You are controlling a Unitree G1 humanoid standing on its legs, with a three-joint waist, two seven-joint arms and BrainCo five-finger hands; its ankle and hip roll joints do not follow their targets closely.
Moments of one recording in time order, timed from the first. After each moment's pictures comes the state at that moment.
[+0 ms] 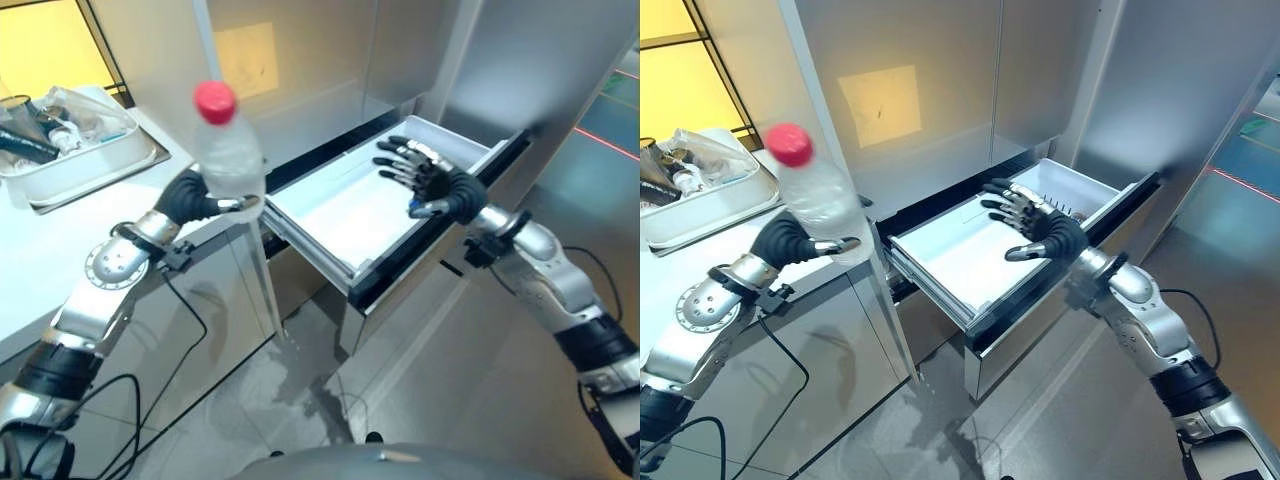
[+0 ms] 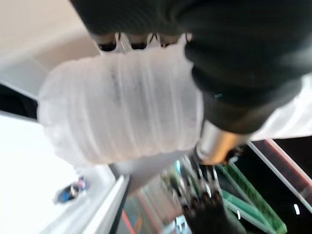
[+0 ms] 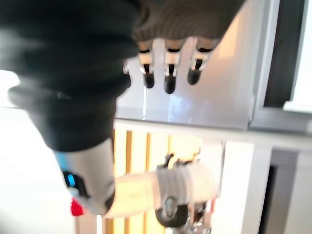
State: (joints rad) left arm -0.37 0.98 -0.31 -0.07 -0.48 -0.27 -0.28; right arm -0.43 -0.67 0.37 -0.03 0.86 -0.09 0.44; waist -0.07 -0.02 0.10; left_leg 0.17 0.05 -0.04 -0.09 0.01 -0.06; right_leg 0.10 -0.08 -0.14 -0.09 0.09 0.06
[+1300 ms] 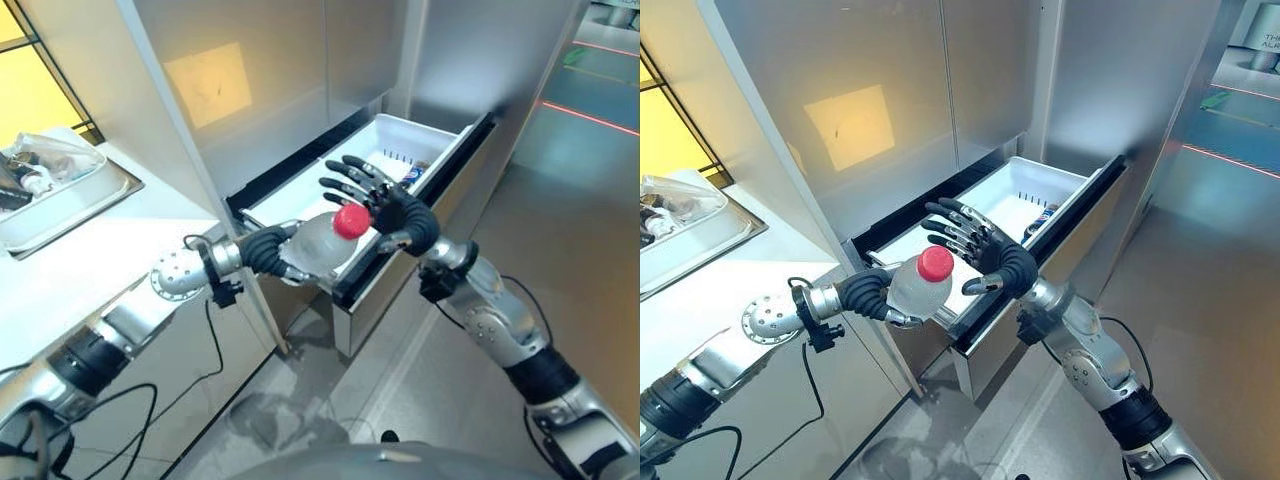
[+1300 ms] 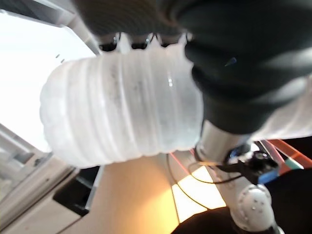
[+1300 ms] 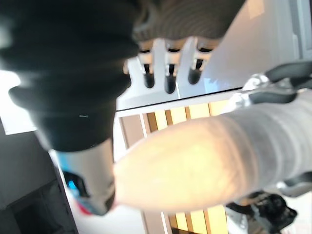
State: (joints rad) left arm -0.36 0.95 -0.50 -0.13 -0.37 -0.24 -0.42; right arm -0.31 -0.52 0.35 -0.20 0.88 -0.12 0.45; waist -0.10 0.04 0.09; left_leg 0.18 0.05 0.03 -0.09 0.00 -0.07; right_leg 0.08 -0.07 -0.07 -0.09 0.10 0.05
